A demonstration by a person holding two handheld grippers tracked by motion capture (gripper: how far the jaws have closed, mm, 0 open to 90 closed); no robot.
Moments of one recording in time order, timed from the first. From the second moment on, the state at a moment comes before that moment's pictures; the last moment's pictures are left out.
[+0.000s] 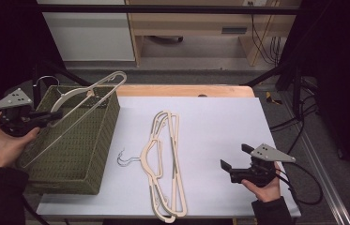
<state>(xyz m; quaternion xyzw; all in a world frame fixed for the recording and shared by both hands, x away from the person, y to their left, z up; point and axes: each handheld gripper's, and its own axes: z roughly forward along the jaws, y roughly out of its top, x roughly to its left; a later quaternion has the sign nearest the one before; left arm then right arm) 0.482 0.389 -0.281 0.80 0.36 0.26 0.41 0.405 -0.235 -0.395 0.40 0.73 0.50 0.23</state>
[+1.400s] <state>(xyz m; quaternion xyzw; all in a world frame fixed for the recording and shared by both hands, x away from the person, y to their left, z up) 0.506 0.437 -0.390 0.77 0.51 0.21 0.30 0.408 -0.229 -0.401 0.40 0.74 0.49 0.22</state>
